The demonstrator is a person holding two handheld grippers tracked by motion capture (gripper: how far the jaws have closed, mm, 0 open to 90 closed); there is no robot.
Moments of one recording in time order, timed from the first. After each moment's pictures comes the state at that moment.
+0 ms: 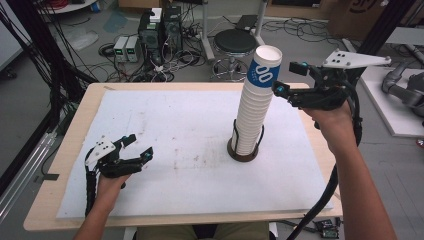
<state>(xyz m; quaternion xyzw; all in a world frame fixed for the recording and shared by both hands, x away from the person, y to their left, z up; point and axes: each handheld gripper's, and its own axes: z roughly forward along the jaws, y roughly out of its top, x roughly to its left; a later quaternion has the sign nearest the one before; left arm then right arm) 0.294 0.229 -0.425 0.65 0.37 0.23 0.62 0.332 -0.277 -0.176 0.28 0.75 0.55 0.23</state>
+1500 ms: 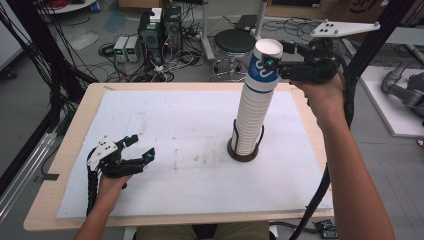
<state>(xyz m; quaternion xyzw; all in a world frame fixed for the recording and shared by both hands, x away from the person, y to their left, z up) 0.294 0.225 -0.425 0.66 0.37 0.23 0.62 0.361 -0.254 -0.141 0.27 0.75 0.55 0.25</state>
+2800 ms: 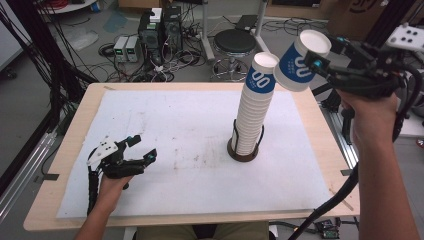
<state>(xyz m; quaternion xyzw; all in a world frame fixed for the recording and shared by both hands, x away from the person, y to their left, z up) 0.292 0.221 -0.423 0.66 0.35 0.21 0.64 0.291 -0.314 -0.125 0.25 0.69 0.62 0.28</state>
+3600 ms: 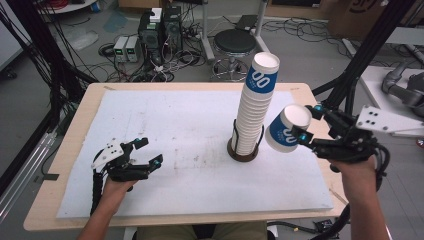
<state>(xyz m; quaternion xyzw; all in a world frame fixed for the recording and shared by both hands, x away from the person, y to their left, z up) 0.287 0.208 -0.422 0.67 0.31 0.19 0.65 0.251 -0.317 -0.236 0.22 0.74 0.60 0.21</state>
